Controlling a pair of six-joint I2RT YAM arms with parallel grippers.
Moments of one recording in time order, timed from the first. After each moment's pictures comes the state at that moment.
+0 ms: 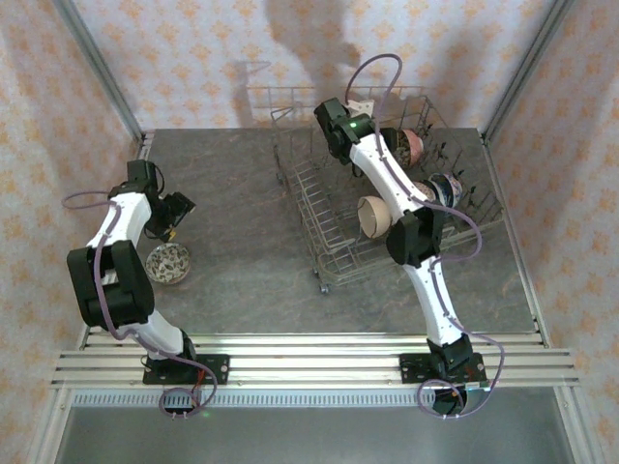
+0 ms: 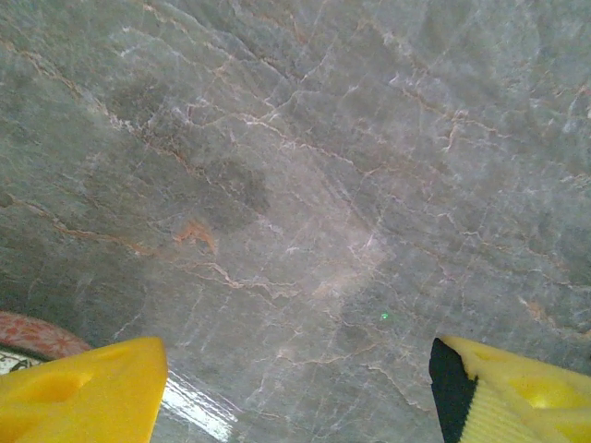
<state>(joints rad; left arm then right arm) 0.30 1.62 1.17 -0.77 0.18 -0.72 0.52 2.39 2.58 -1.28 0.92 0.43</state>
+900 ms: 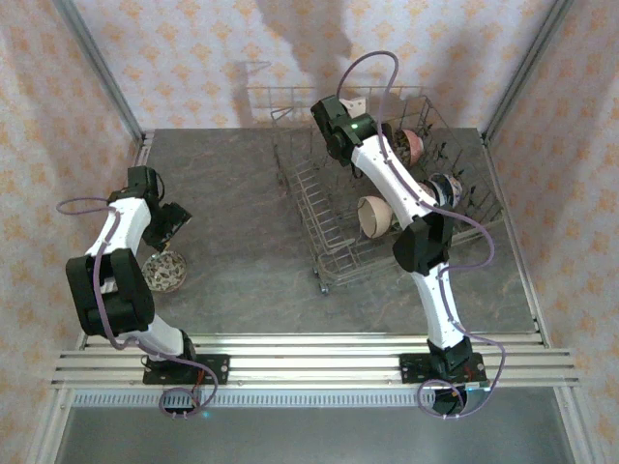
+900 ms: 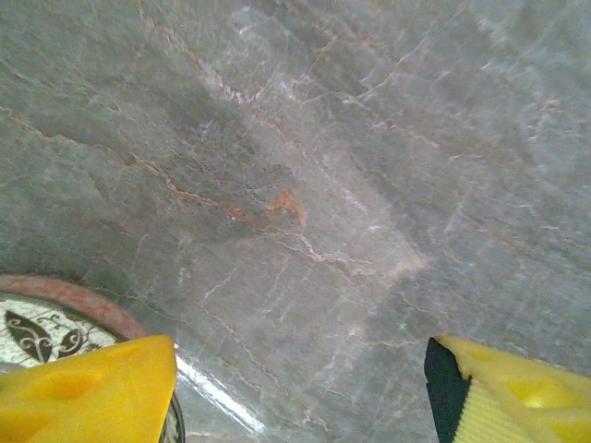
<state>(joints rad) 0.30 1.54 1.14 -0.86 0.07 -0.72 0.55 2.26 2.44 -1.21 0.85 0.30</state>
